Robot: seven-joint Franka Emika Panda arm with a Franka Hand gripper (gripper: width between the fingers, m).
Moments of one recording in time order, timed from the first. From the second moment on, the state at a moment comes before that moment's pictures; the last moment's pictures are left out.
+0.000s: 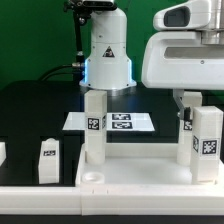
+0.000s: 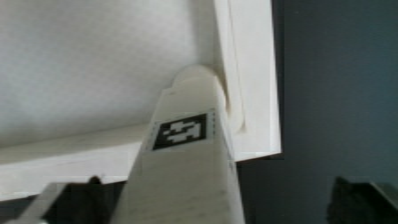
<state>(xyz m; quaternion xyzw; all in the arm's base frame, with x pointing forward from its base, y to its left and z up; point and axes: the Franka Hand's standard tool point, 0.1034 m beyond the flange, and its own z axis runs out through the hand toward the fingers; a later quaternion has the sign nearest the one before) 0.633 0.119 0.115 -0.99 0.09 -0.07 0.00</state>
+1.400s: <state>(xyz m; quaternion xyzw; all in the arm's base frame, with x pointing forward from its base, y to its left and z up) 0.632 0.125 0.111 -0.72 0.69 -0.03 0.09</state>
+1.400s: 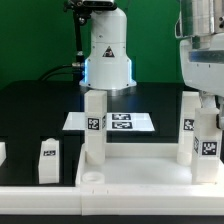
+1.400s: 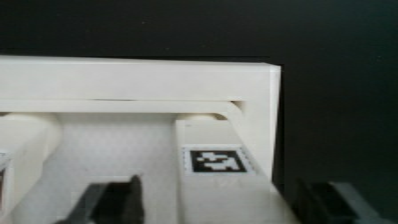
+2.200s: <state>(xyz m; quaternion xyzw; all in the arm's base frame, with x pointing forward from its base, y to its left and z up) 0.634 0.114 0.112 -0.90 0.42 -0.06 0.07</state>
